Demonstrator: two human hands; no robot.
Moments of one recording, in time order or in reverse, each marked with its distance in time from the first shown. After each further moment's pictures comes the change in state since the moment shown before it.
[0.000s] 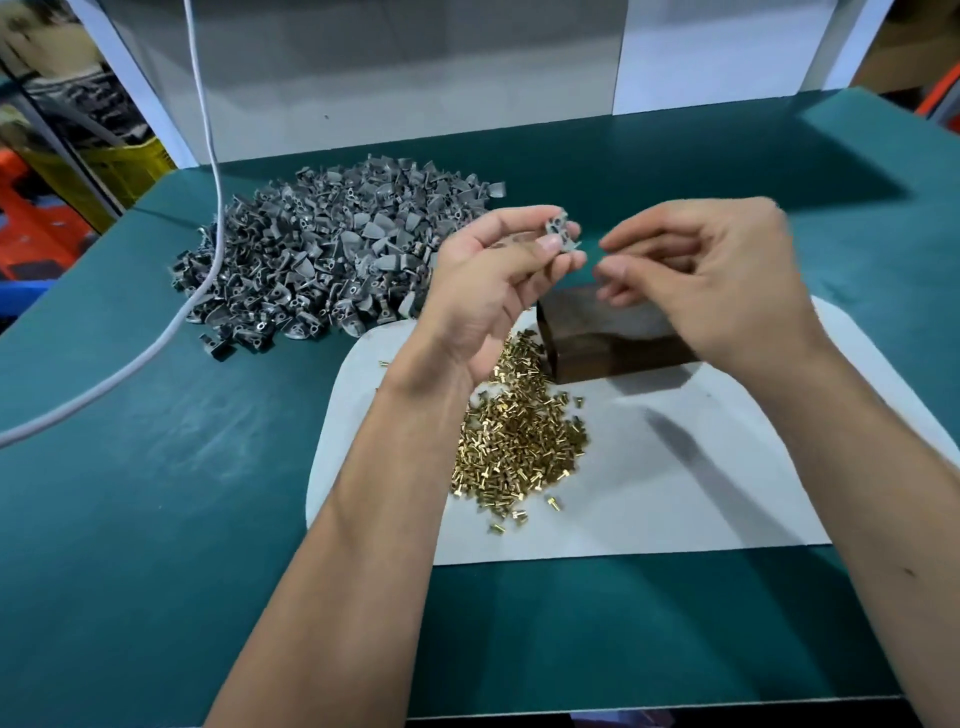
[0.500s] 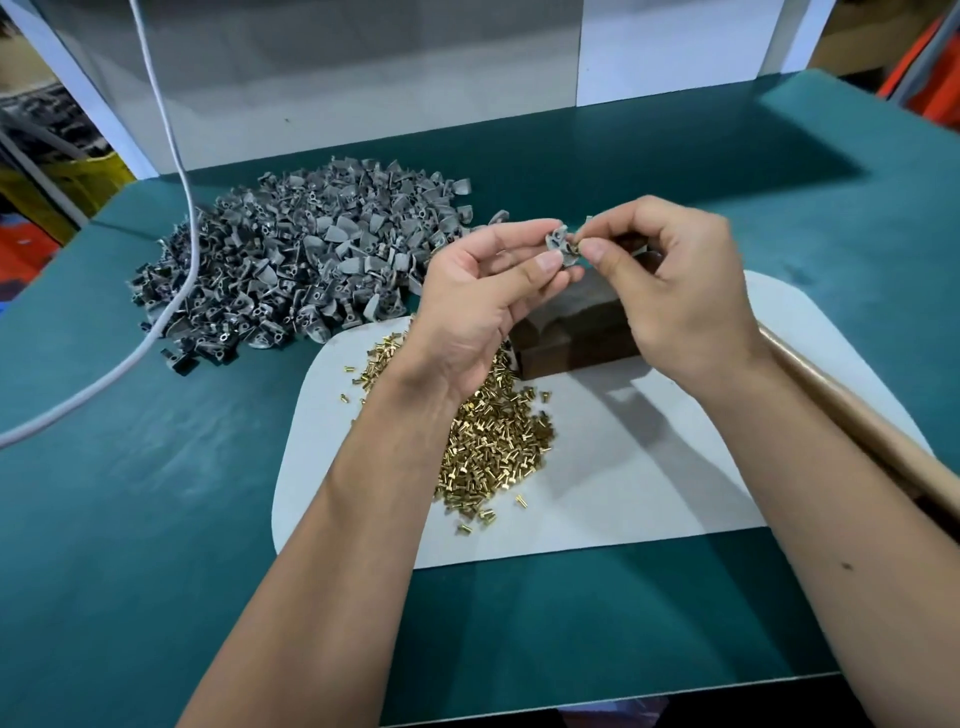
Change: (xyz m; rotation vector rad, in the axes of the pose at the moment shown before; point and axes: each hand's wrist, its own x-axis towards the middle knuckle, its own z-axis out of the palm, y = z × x) left_hand -0.006 -0.020 0.013 0.027 -0.107 0.015; right_hand -0.011 0.008 0.005 -0.156 0.178 -0.025
